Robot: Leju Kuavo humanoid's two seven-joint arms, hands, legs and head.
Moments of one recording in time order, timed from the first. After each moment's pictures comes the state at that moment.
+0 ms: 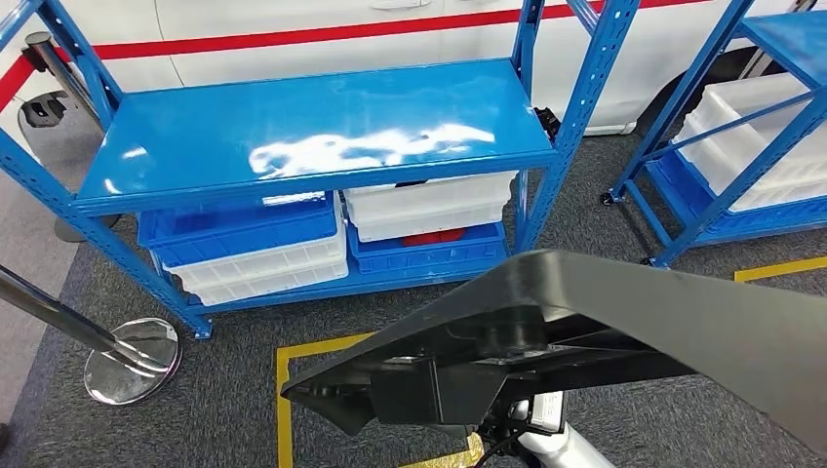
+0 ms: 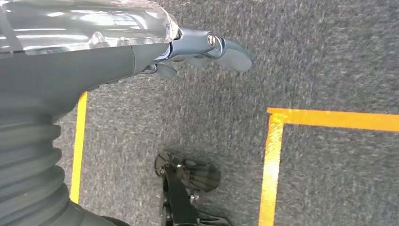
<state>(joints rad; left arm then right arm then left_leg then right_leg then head) -0.09 -0.04 1.27 -0.21 -1.02 0.13 -0.34 -0.22 -0.16 0.68 -1.64 -0.09 0.37 -0.56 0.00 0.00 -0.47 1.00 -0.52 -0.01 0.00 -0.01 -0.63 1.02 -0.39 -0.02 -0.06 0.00</state>
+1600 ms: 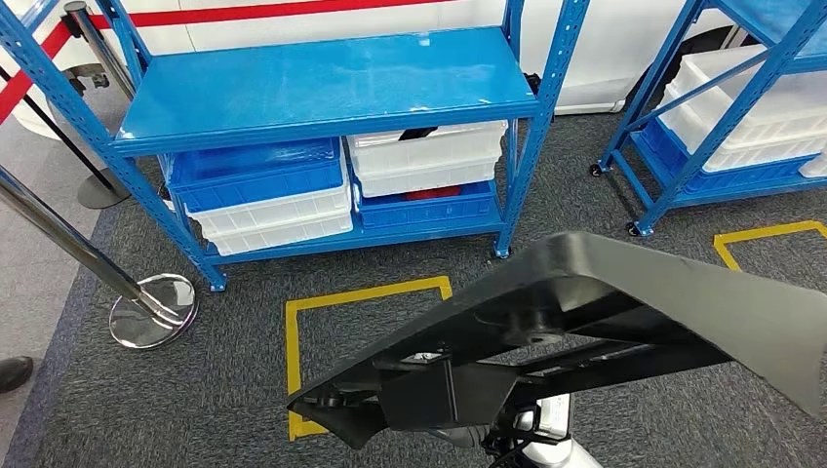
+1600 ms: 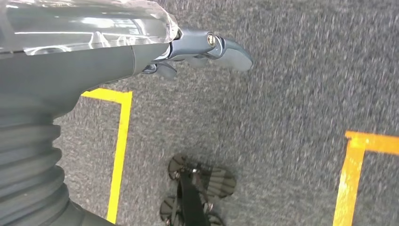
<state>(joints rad) -0.08 -0.04 1.30 -0.22 -1.01 0.12 -0.33 -0.15 -0.15 0.64 -1.63 -0.09 0.41 -0.59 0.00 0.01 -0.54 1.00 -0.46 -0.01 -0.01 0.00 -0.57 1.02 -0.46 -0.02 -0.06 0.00</state>
